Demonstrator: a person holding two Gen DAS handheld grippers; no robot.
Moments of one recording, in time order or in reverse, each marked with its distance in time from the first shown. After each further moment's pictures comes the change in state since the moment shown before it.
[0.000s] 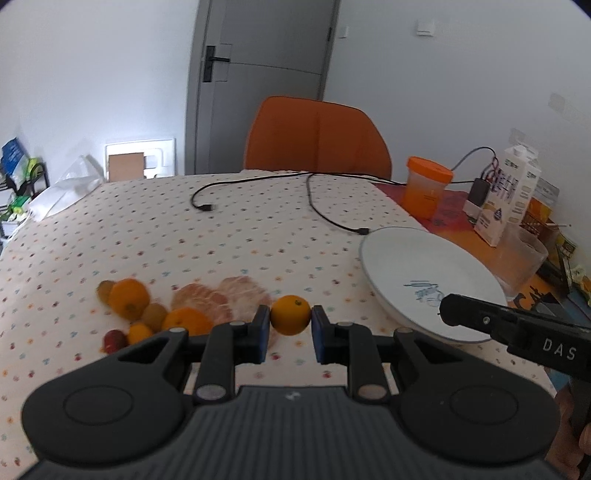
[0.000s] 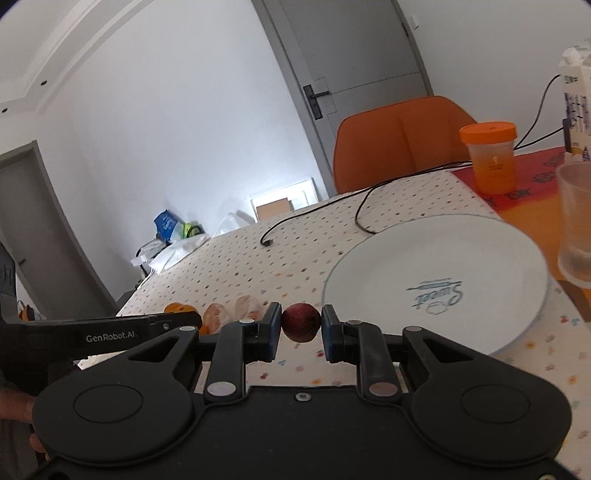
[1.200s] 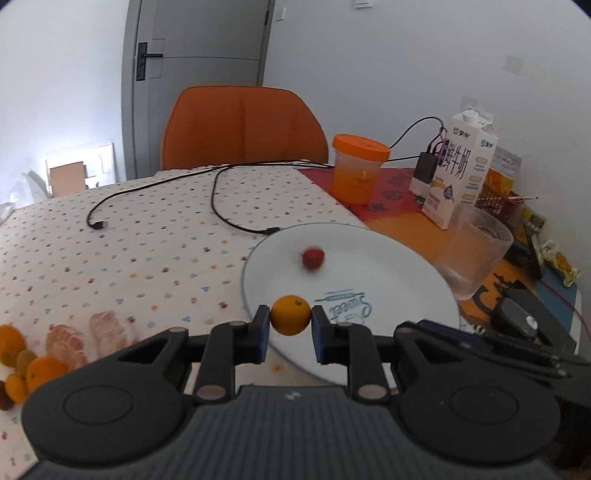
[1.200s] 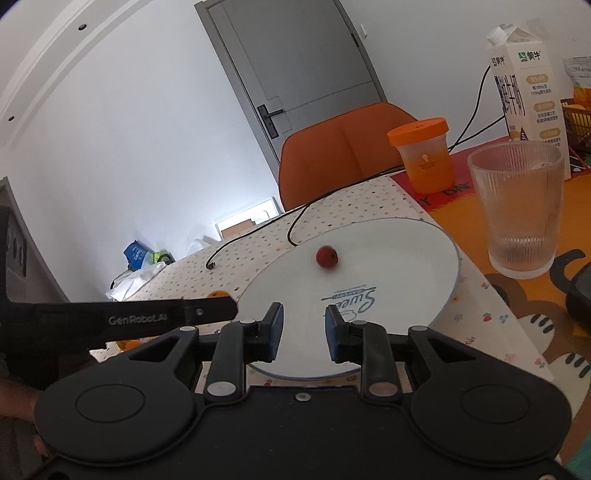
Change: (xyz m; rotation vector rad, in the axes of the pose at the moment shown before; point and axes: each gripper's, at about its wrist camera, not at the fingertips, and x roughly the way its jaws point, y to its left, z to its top) left arm 0.060 -0.081 0.019 0.089 0.038 -0.141; right arm -0.009 -0.063 -0.005 0.093 -0.061 -0.081
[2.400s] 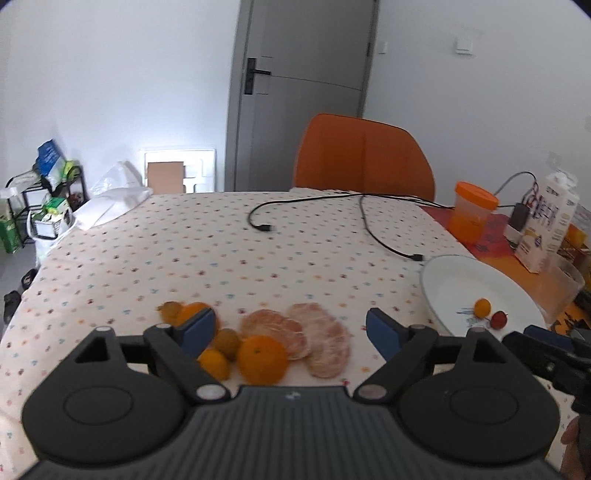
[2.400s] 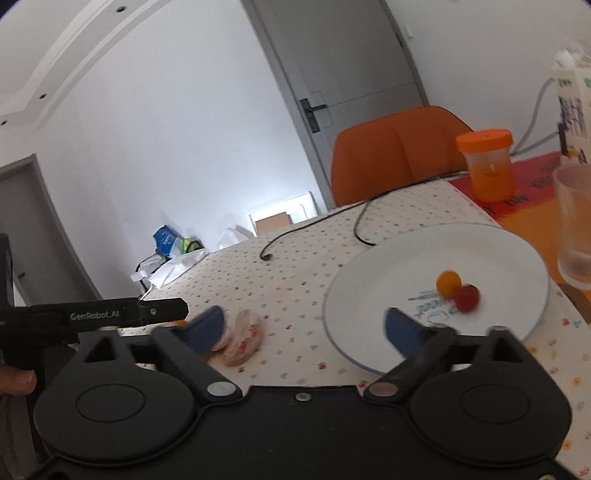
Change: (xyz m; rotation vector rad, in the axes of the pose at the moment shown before) left arm -0.086 0.117 -0.020 -0.151 -0.082 0.260; right arm 0.008 0.068 -0.004 -0.093 0.013 0.093
